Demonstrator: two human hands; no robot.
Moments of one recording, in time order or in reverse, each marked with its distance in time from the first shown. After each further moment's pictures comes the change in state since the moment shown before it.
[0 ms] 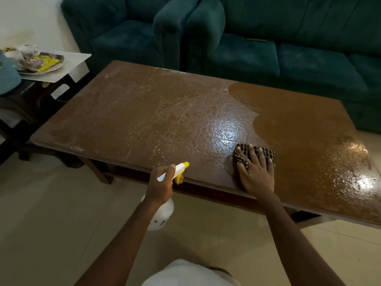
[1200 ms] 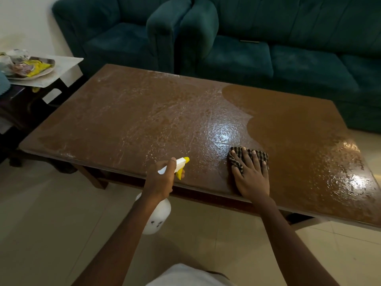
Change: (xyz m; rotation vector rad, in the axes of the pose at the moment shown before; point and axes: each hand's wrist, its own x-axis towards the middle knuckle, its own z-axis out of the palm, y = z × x) left_hand 0.009 0.047 0.017 0.131 0.062 -0.112; right_hand 0.000 0.007 -0.001 0.011 -0.002 -0.029
